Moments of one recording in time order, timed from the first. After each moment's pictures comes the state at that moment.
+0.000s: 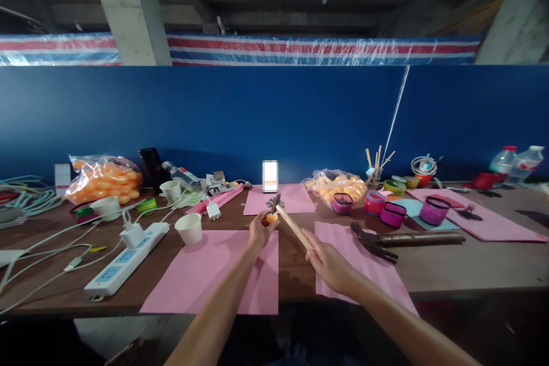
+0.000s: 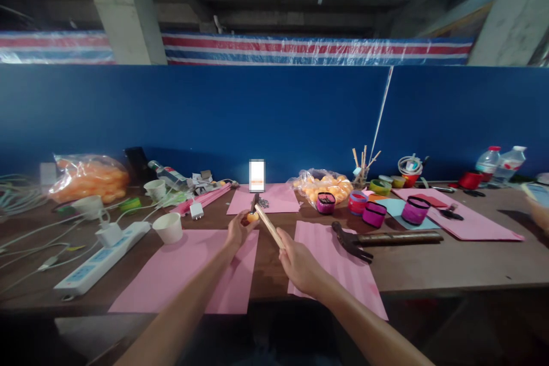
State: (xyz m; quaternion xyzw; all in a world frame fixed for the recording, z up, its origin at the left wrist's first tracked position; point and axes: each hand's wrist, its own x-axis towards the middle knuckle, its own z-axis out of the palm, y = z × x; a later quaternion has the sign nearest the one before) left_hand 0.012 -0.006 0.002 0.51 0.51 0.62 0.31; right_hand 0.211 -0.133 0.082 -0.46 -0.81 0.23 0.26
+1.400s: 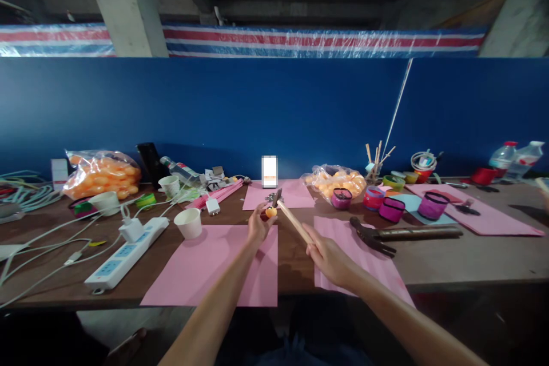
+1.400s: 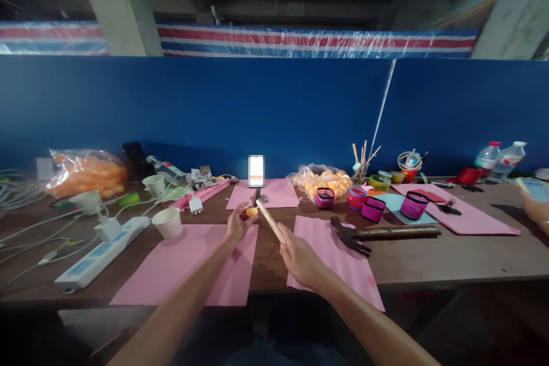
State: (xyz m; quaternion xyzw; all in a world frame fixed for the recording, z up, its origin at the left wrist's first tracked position) left_hand 0.011 -0.006 0.005 0.48 0.48 0.65 0.33; right_hand 0.214 -0.133 0.083 -0.47 -0.81 0.22 0.26
